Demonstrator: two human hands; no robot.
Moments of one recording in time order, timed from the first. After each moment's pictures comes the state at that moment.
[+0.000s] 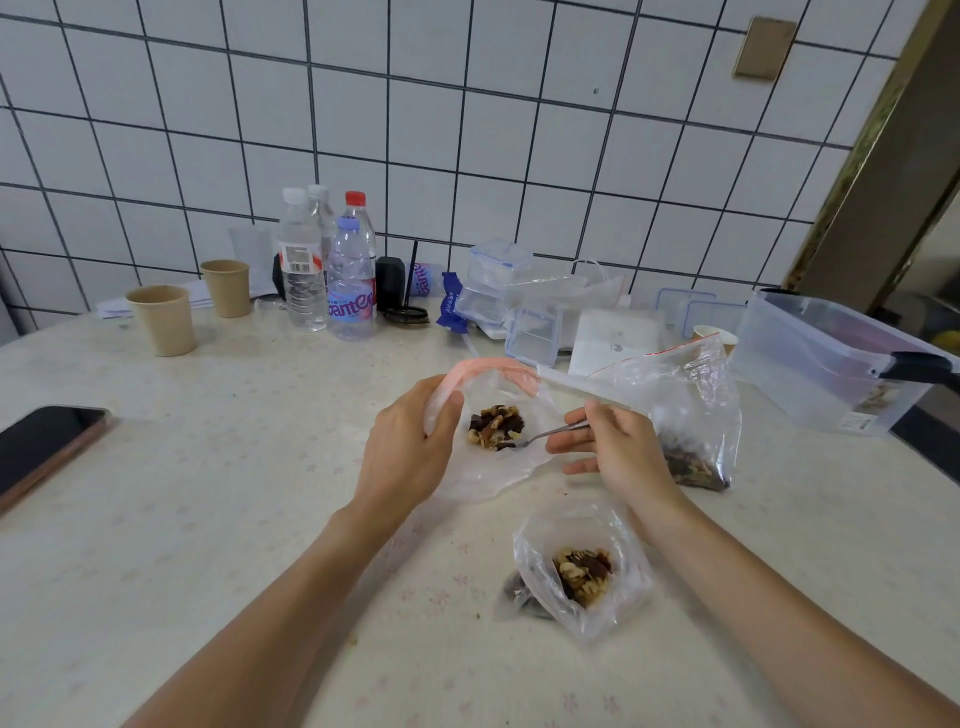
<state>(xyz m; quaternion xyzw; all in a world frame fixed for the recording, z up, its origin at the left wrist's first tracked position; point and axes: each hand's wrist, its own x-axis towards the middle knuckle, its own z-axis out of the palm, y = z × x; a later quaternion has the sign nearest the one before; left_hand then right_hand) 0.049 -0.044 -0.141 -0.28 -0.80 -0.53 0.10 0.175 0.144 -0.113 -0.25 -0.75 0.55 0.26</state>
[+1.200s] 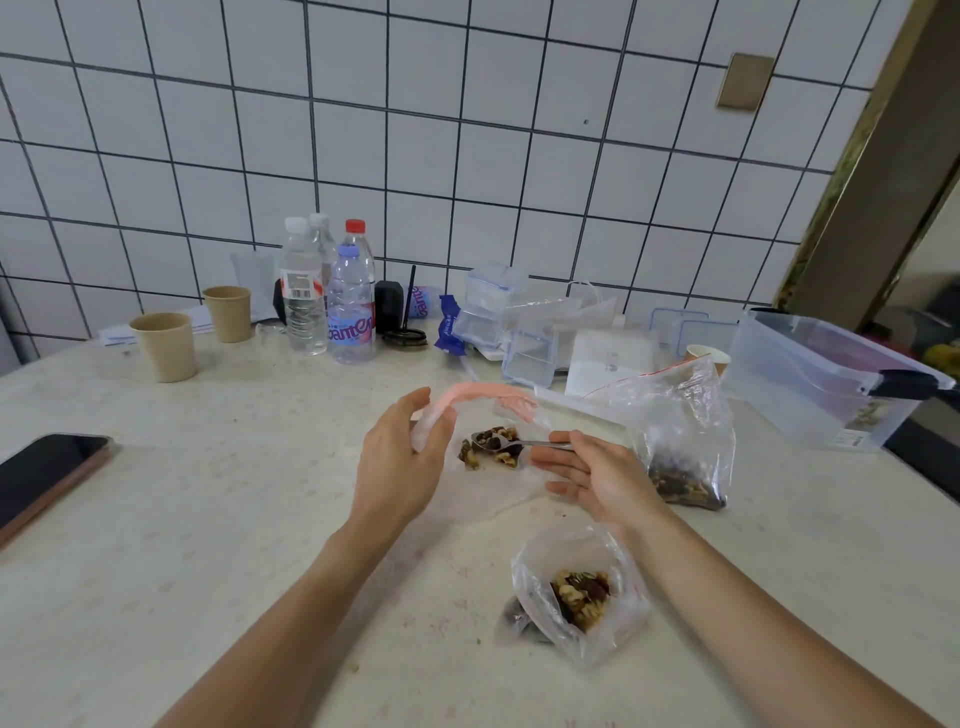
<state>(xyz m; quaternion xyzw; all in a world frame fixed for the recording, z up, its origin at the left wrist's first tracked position) 0.037 -0.046 -0.141 -0.24 -0.79 -0.56 0.08 0.162 0.151 -0.123 -0.23 -0.62 0.72 0.18</state>
